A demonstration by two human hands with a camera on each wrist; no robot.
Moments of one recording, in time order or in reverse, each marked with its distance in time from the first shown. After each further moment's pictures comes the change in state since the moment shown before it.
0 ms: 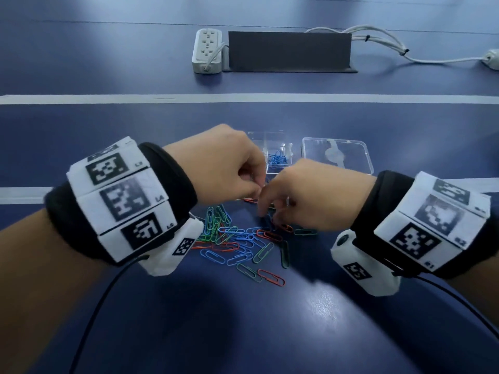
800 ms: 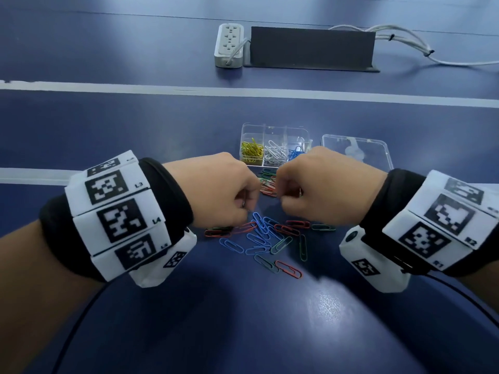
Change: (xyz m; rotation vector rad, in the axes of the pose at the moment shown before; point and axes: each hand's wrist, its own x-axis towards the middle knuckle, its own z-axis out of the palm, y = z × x) left_hand -0.035 -0.008 0.012 0.035 -0.194 -0.091; right_hand 0.005 -0.012 0.003 -0.068 0.173 0.020
